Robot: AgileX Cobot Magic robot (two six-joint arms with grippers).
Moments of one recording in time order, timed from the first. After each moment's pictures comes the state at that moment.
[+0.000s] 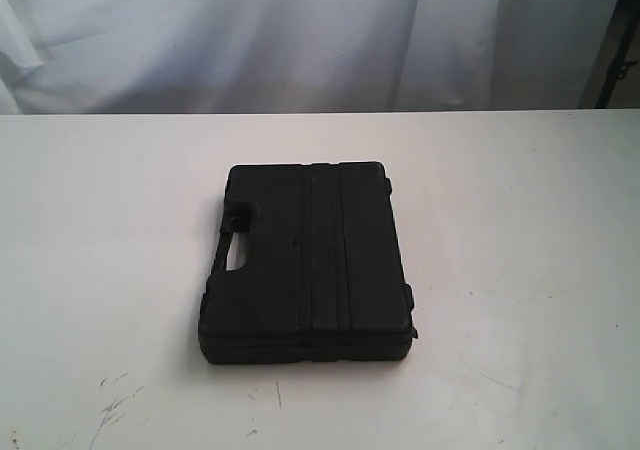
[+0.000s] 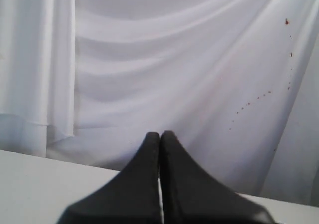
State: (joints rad) left arm -0.01 0.01 -0.08 -0.08 -0.03 -0.12; right arm 0.13 0.01 0.00 -0.04 0.35 0.14
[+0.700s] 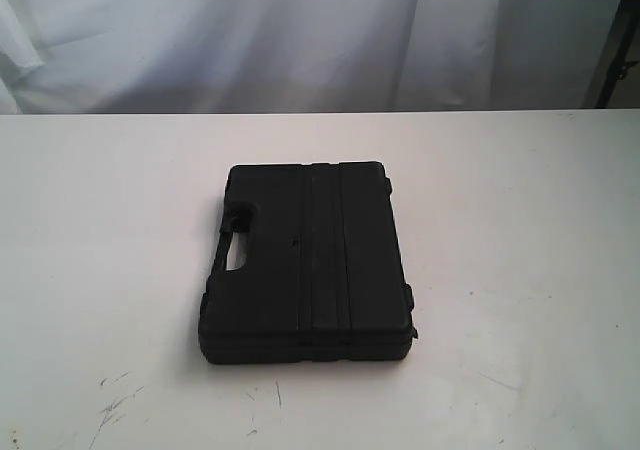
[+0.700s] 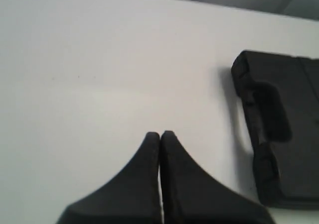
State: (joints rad) left arm -0.01 0.76 -0.63 -0.12 0.62 -0.04; right arm 0.13 0.01 0.00 -0.04 0.35 0.14
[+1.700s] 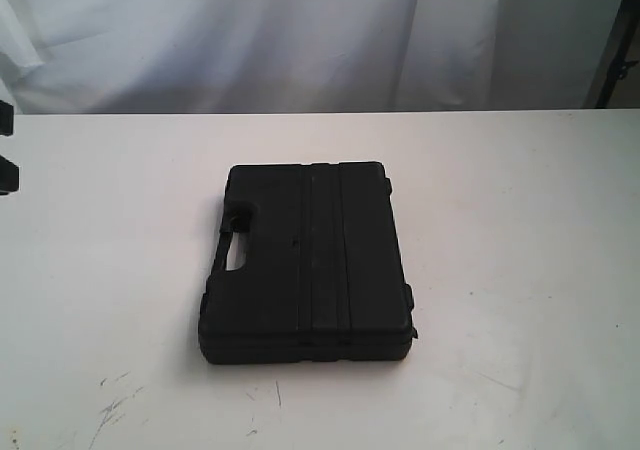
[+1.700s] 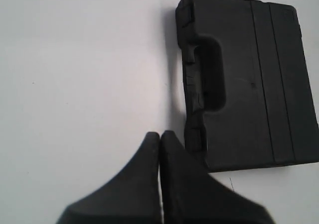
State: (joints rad) left arm -0.02 1.23 -1.00 -0.40 0.91 0.10; right arm 0.13 0.01 0.00 -0.04 0.35 0.15
